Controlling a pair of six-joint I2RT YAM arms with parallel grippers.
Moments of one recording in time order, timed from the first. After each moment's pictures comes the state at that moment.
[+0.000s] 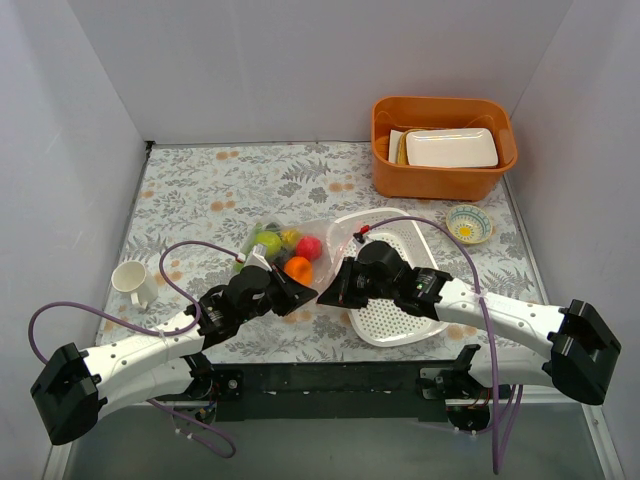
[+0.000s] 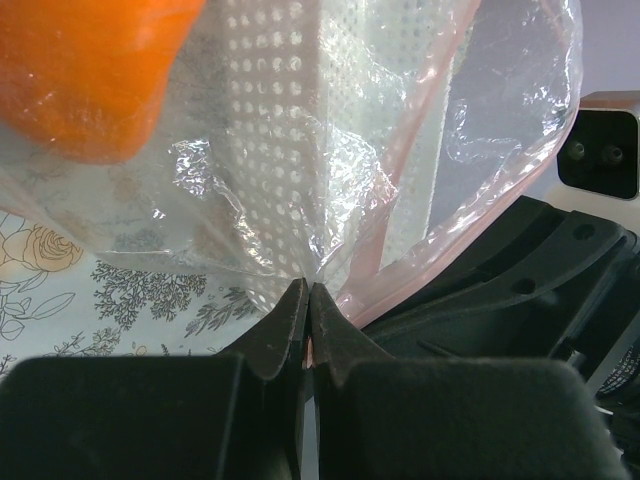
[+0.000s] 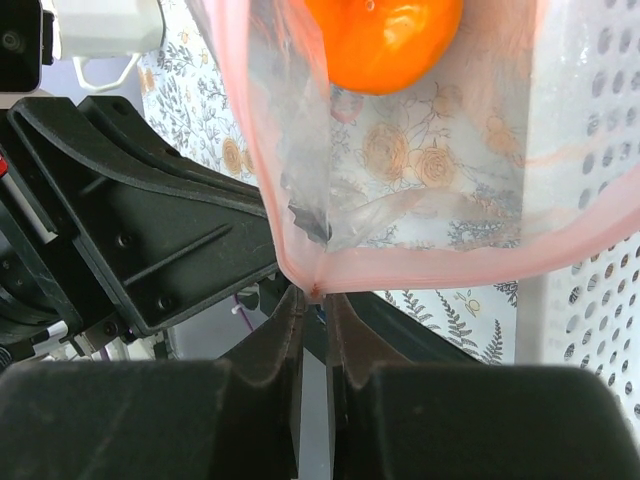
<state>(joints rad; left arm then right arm) -0.90 0.90 0.42 0.01 -0.05 -1.37 1.00 1.19 0.74 -0.18 -0.14 1.13</state>
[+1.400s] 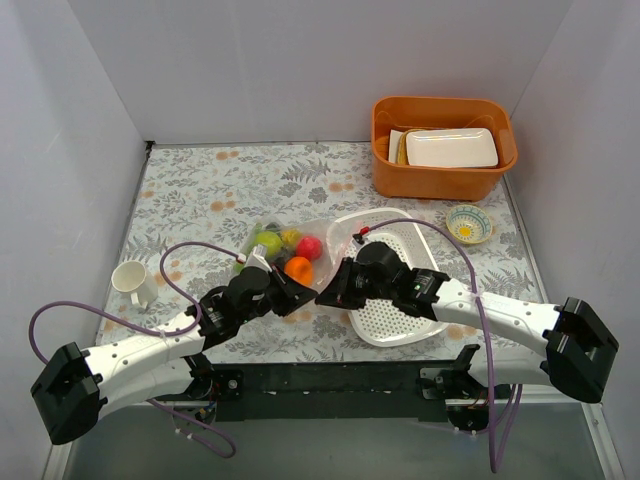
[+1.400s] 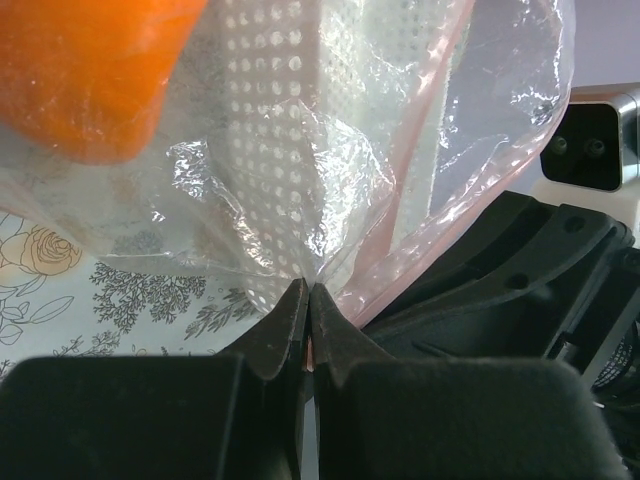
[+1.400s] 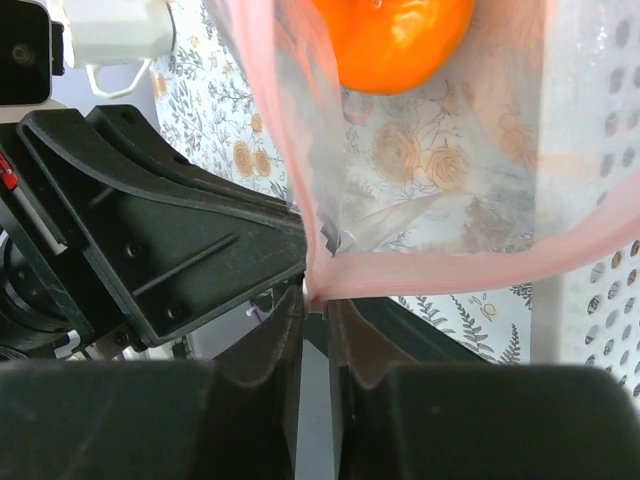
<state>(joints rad) -0.90 0.91 0.41 0.04 -0.04 -1.37 1.00 1.21 0.73 -0.13 -0.16 1.17</state>
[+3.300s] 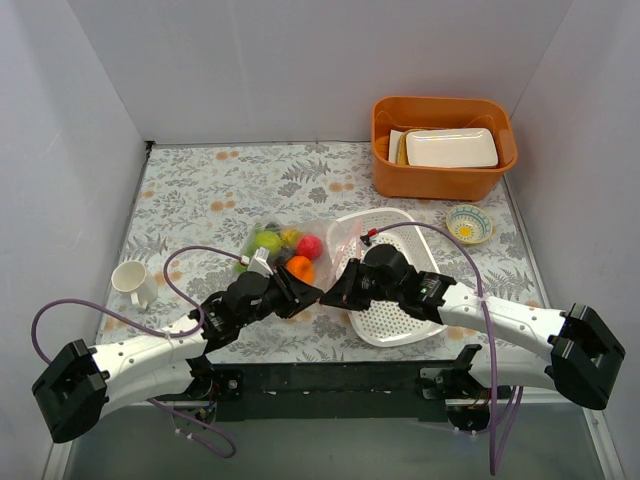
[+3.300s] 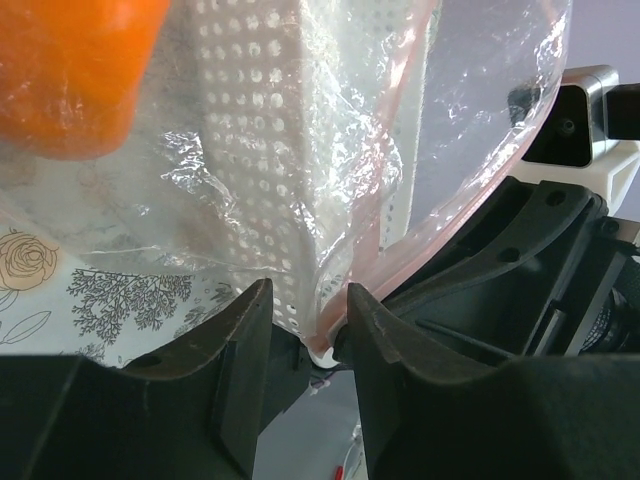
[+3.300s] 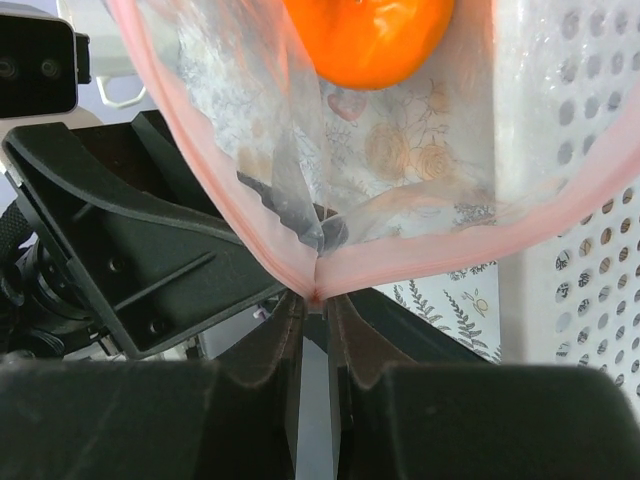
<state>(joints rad) -0.89 0.92 0.33 0.20 0.00 -1.37 0.97 1.16 0.67 -0.10 -0.17 1.20</state>
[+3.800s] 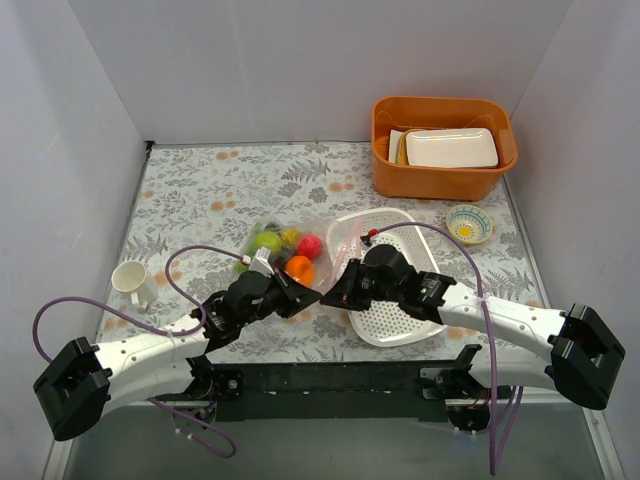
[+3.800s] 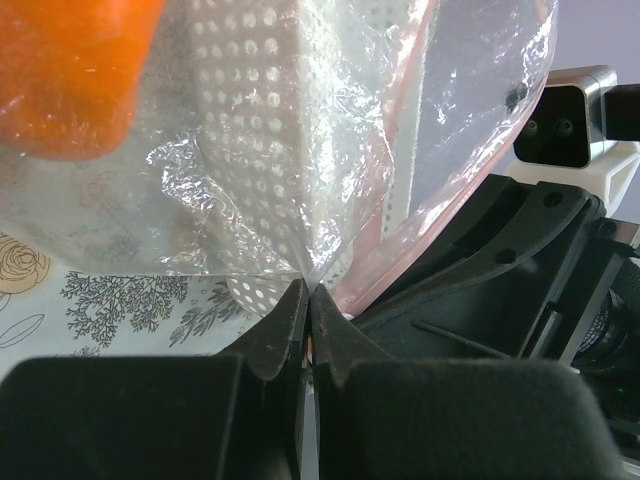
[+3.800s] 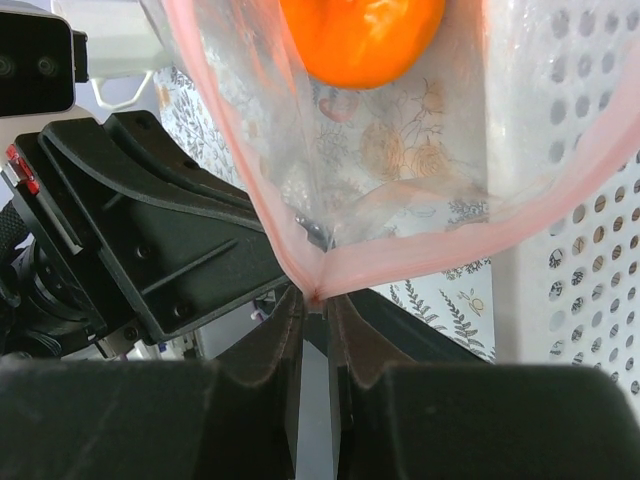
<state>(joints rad) -0.89 0.95 0.33 0.23 0.02 -1.37 0.97 1.16 0.67 -0.11 -0.17 1.20</state>
